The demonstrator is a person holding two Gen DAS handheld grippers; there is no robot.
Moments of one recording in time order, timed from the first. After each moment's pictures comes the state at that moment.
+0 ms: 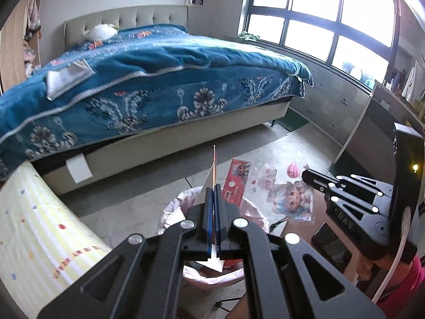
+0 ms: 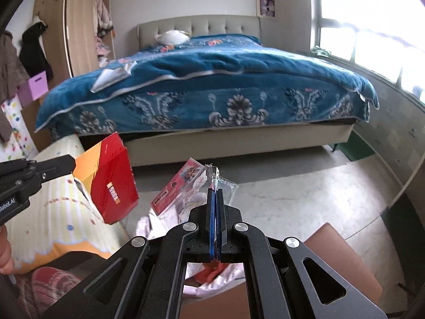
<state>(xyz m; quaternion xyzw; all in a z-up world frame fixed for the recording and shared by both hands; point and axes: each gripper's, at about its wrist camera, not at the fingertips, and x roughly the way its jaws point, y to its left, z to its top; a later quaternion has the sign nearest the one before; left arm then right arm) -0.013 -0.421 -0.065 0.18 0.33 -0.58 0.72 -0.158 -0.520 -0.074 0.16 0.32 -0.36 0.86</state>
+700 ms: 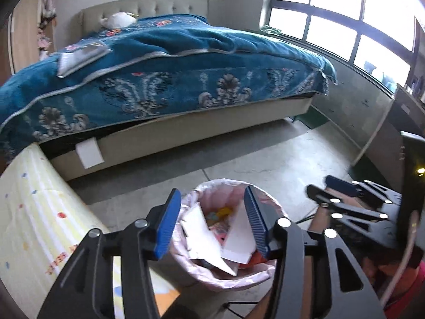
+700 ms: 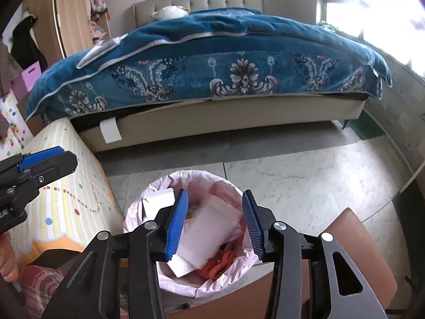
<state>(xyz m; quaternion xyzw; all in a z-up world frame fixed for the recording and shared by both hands) 0.009 -0.427 -0.092 0.18 0.34 -0.52 0.76 -0.159 -0.538 -0.116 0.20 0.35 -0.35 0.85</state>
